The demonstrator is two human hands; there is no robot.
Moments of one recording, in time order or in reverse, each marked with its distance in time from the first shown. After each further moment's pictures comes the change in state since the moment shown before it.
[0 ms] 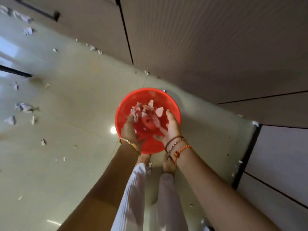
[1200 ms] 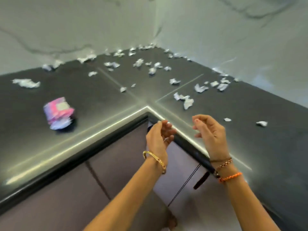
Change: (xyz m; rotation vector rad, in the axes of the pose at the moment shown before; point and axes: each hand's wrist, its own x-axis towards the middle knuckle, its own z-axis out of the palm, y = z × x) left_hand -0.577 -0.213 0.208 0.754 -1.308 0.304; right_hand -0.495 -0.179 -0.430 0.314 0.877 -1.359
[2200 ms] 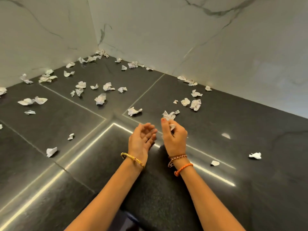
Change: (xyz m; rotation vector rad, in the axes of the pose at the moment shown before) left_hand 0.217 -0.010 0.120 0.107 -0.186 -0.232; right_hand 0.206 0.095 0.027 -0.229 0.372 -0.094
